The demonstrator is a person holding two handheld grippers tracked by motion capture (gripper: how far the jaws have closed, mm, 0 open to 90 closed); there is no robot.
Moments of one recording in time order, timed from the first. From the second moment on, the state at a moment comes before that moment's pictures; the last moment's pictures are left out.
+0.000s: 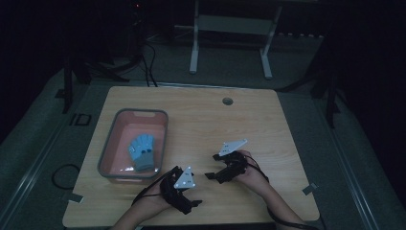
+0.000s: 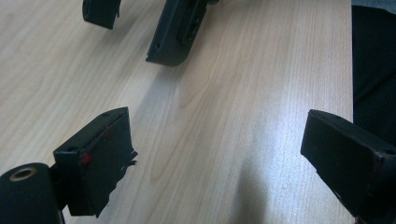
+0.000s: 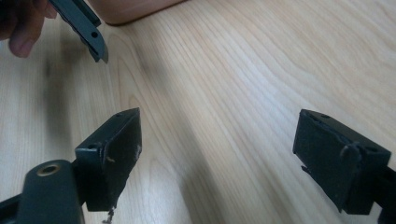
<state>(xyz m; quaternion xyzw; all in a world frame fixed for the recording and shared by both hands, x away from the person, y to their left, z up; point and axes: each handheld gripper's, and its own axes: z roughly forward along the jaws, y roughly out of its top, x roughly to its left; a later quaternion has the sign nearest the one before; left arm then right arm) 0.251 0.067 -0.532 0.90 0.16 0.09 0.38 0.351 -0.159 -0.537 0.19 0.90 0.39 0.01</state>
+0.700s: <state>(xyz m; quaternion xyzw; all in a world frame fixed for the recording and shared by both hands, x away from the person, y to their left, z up) 0.250 0.059 -0.551 0.91 0.15 0.07 0.38 0.335 -0.181 -0.556 0.20 0.90 0.39 0.01</state>
